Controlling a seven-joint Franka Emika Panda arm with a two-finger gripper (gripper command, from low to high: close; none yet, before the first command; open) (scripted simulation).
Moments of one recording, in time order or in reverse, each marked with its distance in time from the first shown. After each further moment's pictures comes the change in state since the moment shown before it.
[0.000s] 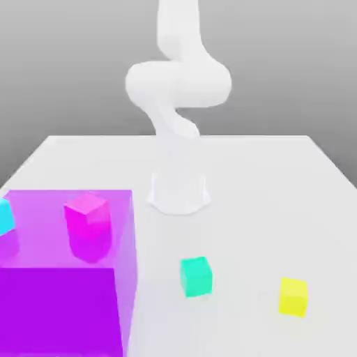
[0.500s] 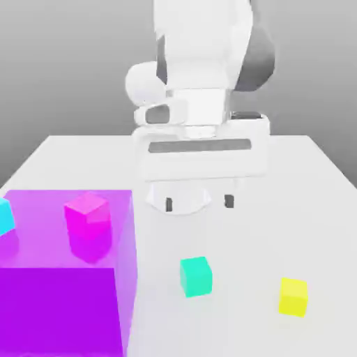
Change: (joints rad) arm 0.069 0.505 0.006 -0.454 0.006 0.396 -0.105
